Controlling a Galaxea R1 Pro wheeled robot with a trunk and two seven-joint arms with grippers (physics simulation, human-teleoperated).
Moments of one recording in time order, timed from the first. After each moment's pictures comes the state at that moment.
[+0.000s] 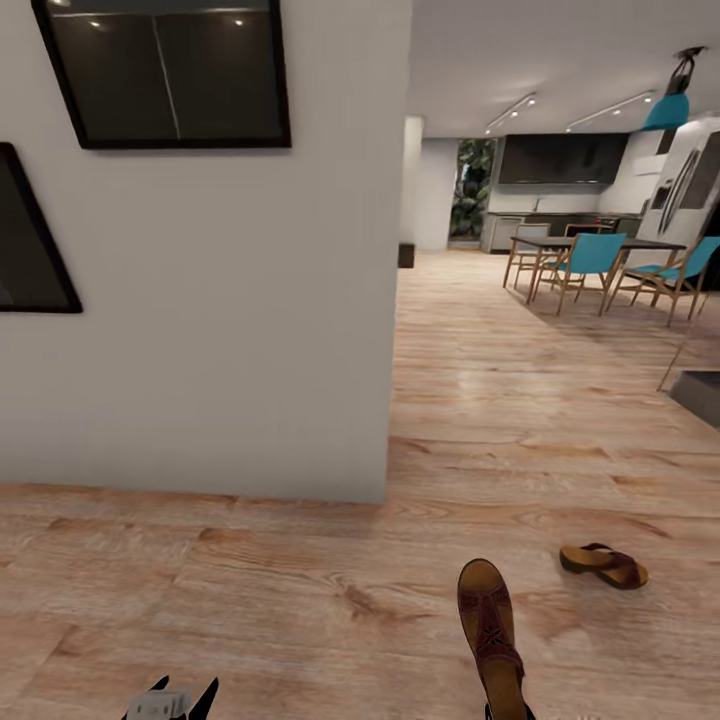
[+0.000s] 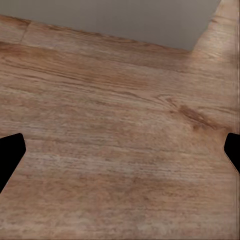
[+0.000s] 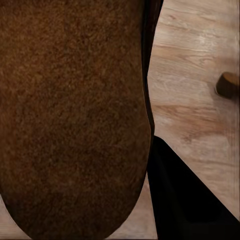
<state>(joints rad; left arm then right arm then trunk) -0.04 0.11 0.25 -0.72 0.14 -0.37 -0.49 0.04 -0.06 0.20 -0.74 0.04 -0.49 -0.32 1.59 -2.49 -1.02</state>
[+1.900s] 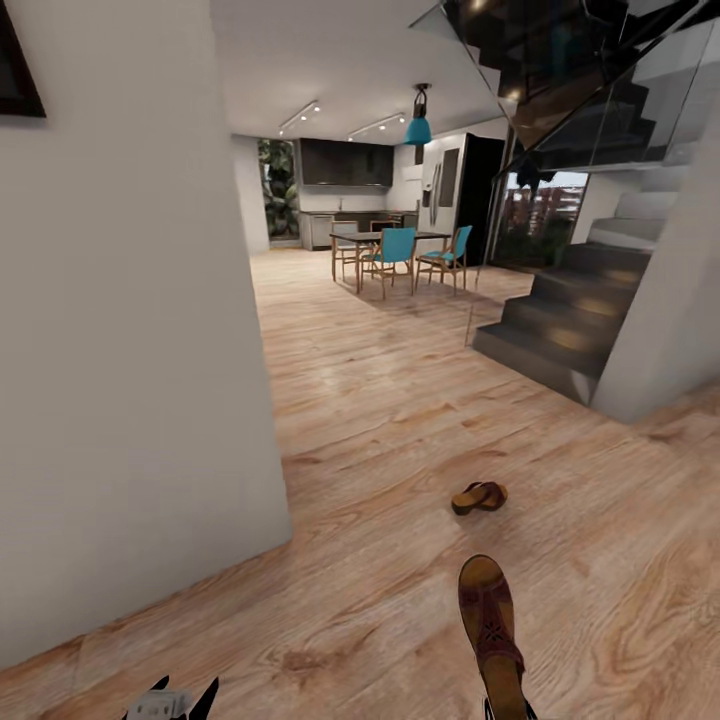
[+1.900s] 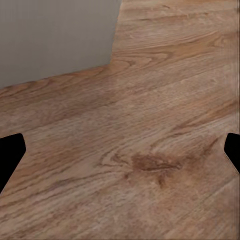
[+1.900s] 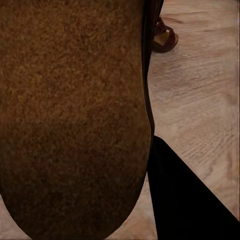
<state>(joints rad) -0.04 0.11 0.25 -0.72 0.14 -0.37 -0.49 0.04 -0.06 0.20 -0.75 0.04 -0.49 -0.32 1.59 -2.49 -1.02</state>
